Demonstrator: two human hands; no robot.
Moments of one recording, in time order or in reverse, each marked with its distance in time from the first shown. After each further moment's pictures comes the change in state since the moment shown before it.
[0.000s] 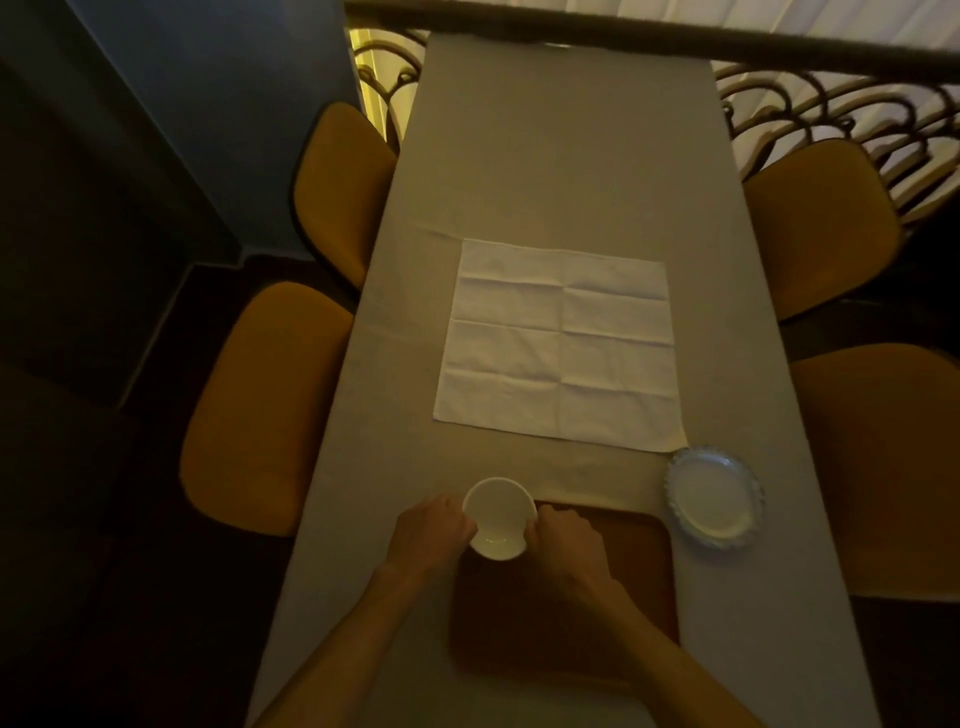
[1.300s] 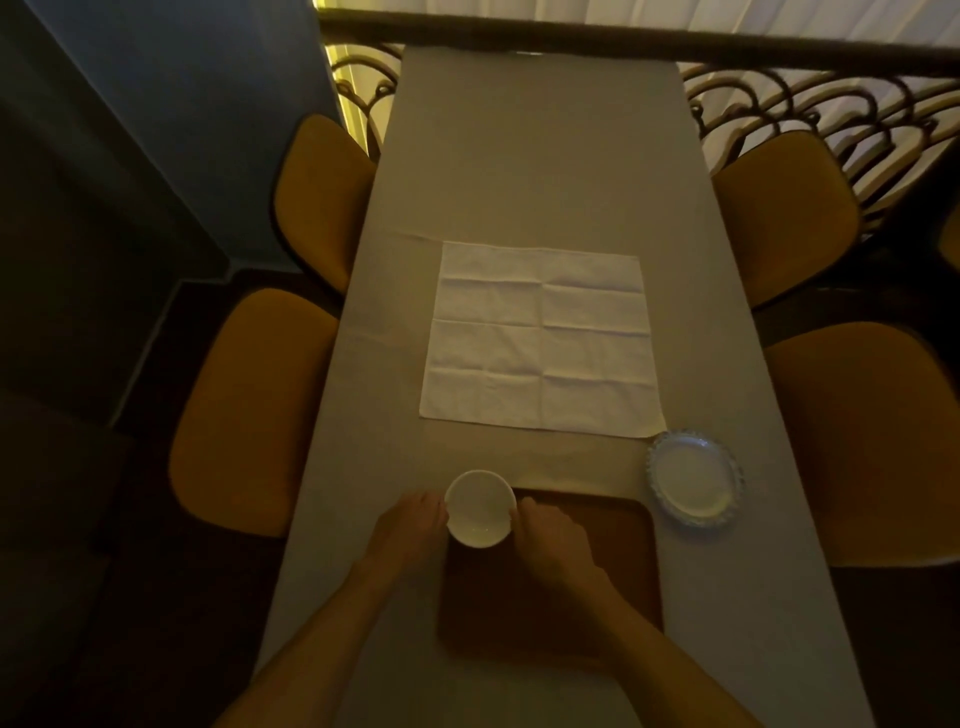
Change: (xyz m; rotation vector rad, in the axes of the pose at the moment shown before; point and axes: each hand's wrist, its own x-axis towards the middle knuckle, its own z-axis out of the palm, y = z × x) left_hand 0.006 -0.026 0.024 -0.043 0.023 0.010; right_hand -0.003 0.013 0.020 0.092 0.007 -0.027
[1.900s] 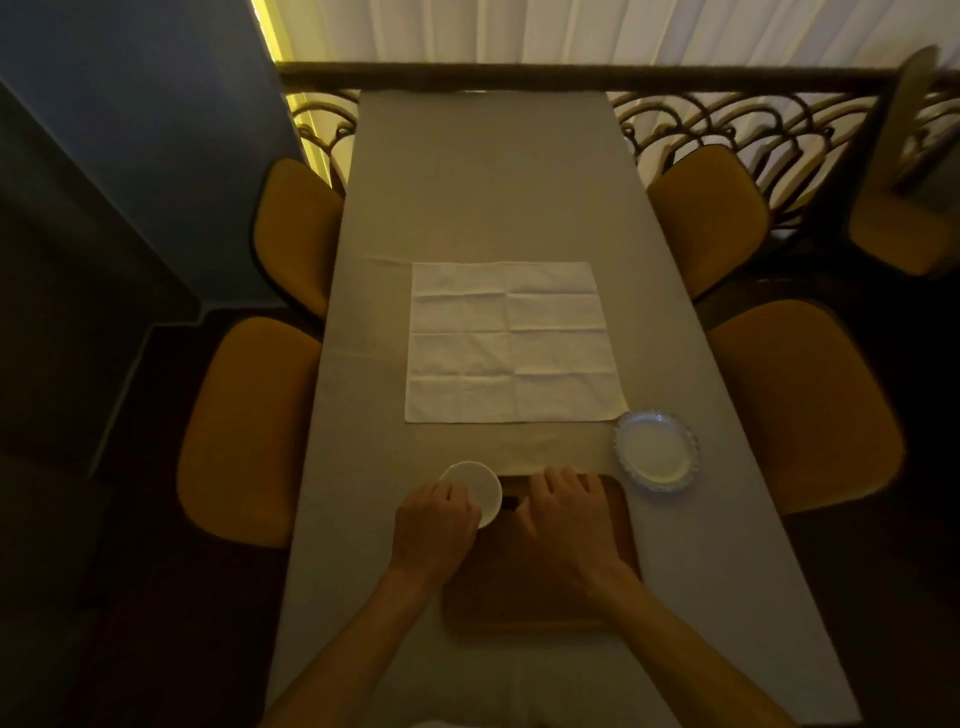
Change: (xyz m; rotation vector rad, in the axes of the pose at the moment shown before) left_hand -0.073 0.074 -0.045 0.300 0.401 0.280; right_hand -0.072 0.004 -0.038 -0.328 0.581 -0.174
